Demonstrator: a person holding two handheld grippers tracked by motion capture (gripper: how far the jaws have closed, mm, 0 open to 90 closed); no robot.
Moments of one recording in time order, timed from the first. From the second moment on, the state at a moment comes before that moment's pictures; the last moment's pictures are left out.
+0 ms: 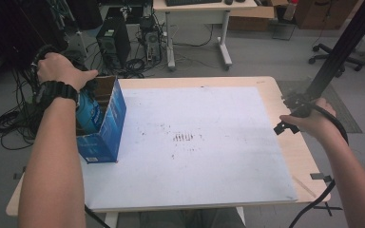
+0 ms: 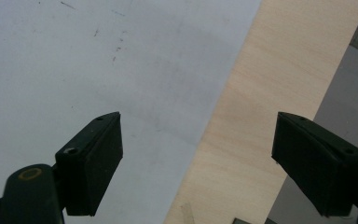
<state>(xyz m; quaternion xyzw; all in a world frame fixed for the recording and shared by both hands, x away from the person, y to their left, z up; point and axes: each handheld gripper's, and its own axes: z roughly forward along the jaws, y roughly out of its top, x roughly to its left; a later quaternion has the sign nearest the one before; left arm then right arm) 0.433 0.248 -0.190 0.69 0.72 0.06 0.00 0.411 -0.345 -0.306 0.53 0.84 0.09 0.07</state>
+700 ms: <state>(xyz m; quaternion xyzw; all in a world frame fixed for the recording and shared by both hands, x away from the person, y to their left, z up) 0.437 0.245 -0.209 0.69 0.72 0.05 -0.01 0.409 -0.348 -0.309 0.53 0.84 0.09 0.07</state>
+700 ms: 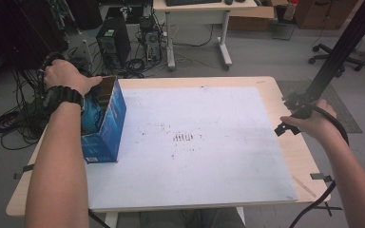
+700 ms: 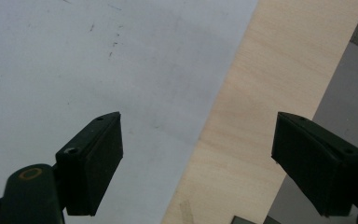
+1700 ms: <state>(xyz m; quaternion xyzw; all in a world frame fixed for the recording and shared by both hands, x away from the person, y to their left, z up) 0.438 0.254 -0.239 0.69 0.72 0.04 -0.02 0.410 -0.343 -0.310 0.53 0.84 0.09 0.07</state>
